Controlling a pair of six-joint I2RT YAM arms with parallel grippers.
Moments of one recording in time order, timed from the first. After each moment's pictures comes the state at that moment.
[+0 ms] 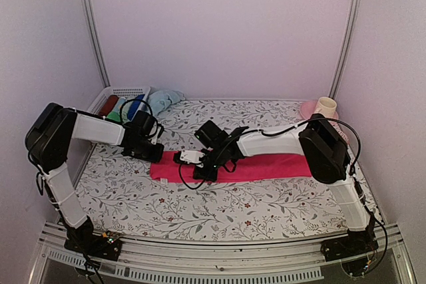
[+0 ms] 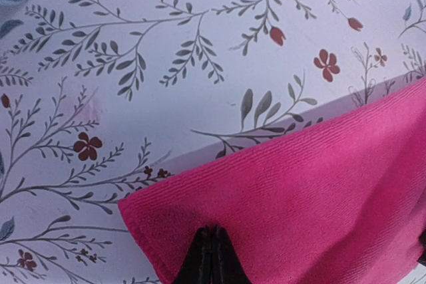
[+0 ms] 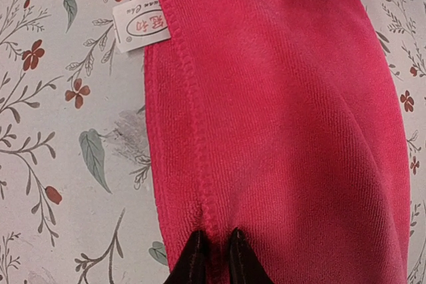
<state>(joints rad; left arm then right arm) -0.42 1.82 0.98 -0.21 -0.01 -0.17 0.98 2.34 1.77 -0.42 -0.22 -0.50</state>
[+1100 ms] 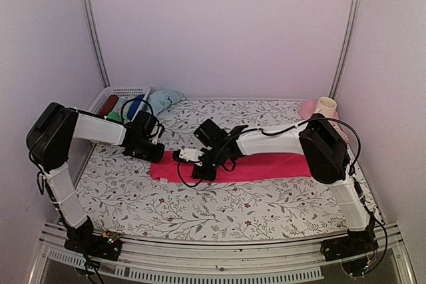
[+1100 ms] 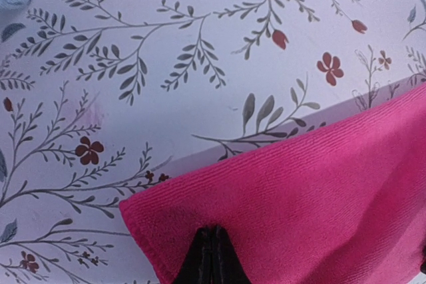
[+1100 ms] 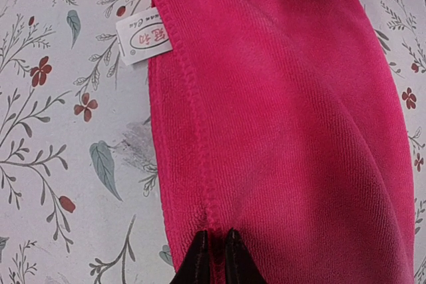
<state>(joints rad) -0.43 1.83 0.99 -0.22 -0.05 -0.17 0.98 2.35 1.80 -0.45 -0.24 -0.44</state>
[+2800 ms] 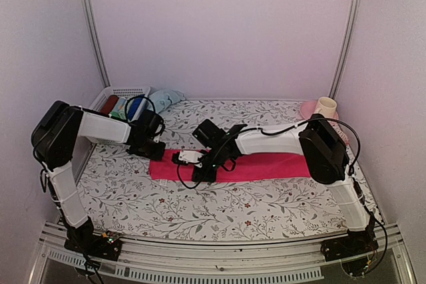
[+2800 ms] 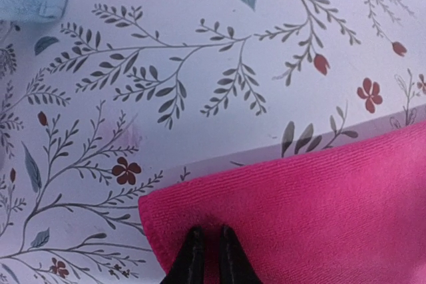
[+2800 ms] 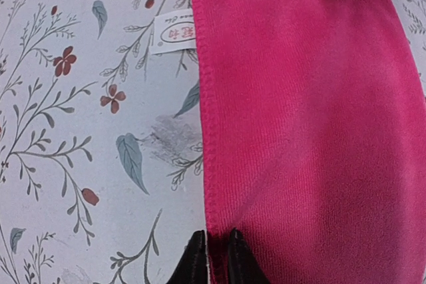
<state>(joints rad) -0.45 1.87 1.05 -0.25 -0.19 -0.17 0.98 2.35 1.83 -0.52 -0.29 -0.47</state>
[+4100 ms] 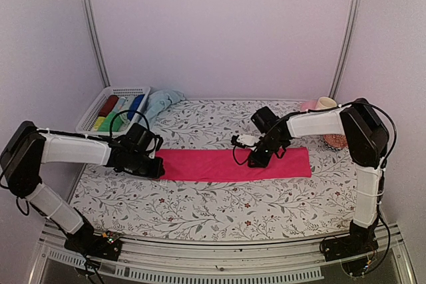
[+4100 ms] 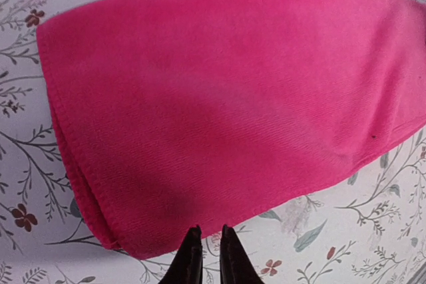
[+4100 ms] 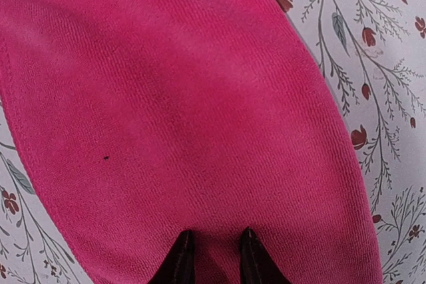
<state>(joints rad) -0.59 1.50 0.73 -0.23 0.03 -0.40 0.64 2.04 1.36 -0.50 -0.13 -0.46</state>
